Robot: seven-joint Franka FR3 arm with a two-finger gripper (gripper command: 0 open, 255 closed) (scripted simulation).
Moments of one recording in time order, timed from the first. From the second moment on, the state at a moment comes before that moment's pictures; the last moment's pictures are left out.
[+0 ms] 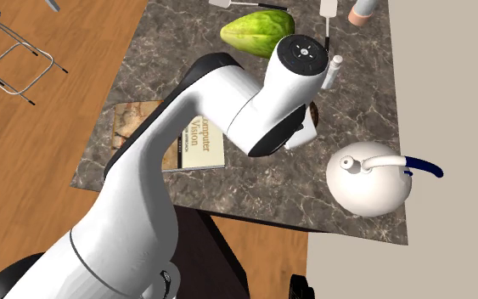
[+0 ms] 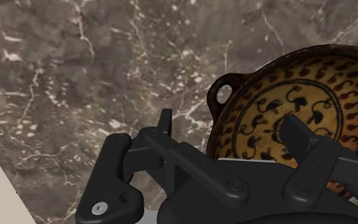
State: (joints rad) arm -0.12 0.03 0.34 -1.63 0.06 1.76 1.18
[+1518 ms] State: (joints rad) arm -0.12 0.06 0.35 -1.47 0.04 1.63 1.19
